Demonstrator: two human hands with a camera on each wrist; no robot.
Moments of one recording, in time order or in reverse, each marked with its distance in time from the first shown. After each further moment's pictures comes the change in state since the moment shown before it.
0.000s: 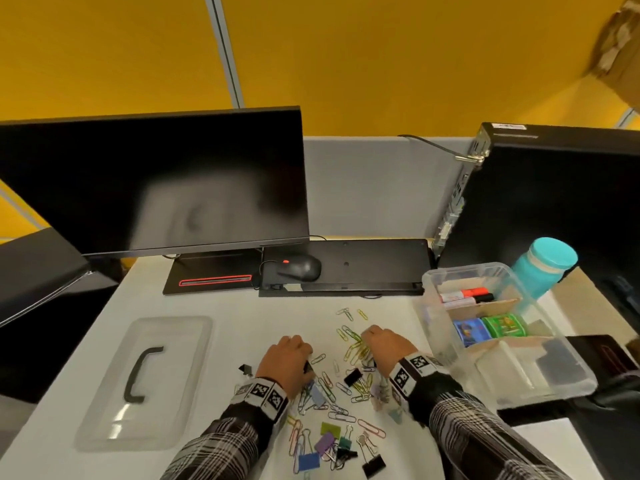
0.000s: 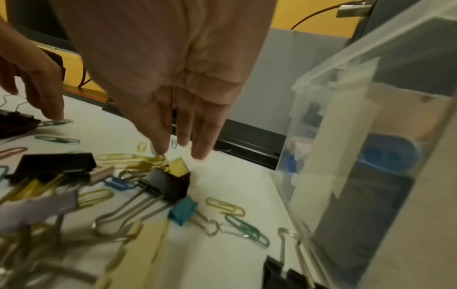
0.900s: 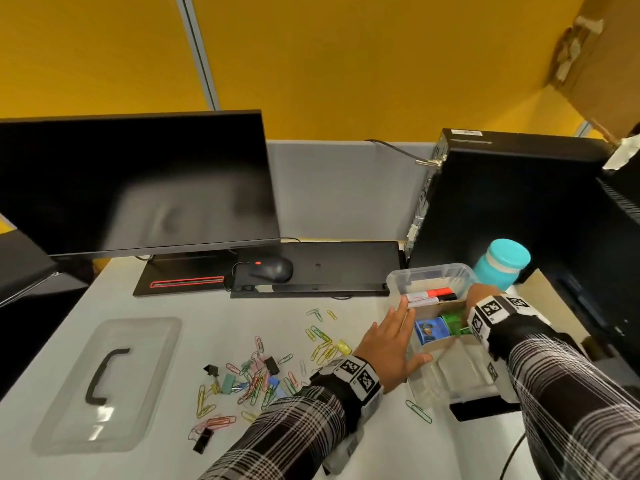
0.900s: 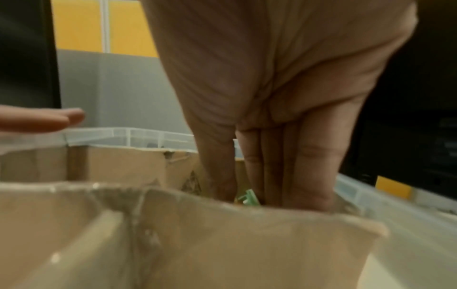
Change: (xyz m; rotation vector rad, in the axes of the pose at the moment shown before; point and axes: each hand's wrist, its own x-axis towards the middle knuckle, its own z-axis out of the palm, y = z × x) left_hand 0.056 0.201 -0.024 -0.322 -0.003 0.377; right_hand -0.088 0.164 -0.091 0.033 0.233 0.603
